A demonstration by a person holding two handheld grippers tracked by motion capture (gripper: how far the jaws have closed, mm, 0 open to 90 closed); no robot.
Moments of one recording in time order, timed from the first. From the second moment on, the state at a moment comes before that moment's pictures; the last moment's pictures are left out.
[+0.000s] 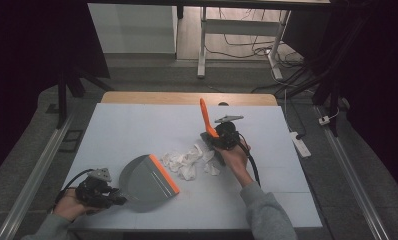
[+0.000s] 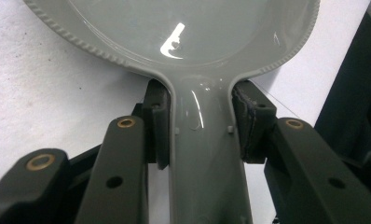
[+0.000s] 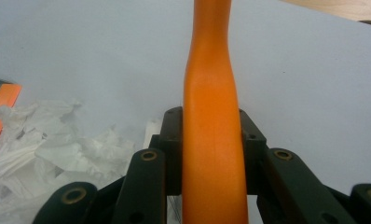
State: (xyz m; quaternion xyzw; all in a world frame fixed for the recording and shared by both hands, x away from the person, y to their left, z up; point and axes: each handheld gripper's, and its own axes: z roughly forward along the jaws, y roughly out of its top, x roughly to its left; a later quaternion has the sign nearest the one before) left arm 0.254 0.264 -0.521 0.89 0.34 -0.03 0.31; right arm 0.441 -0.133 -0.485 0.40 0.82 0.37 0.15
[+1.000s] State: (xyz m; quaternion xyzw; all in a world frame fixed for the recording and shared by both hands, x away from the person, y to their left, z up) left arm 0.262 0.257 -0.523 0.89 0.34 -0.04 0.31; right arm 0.421 -0.068 -0.492 0.34 0.86 0.37 0.11
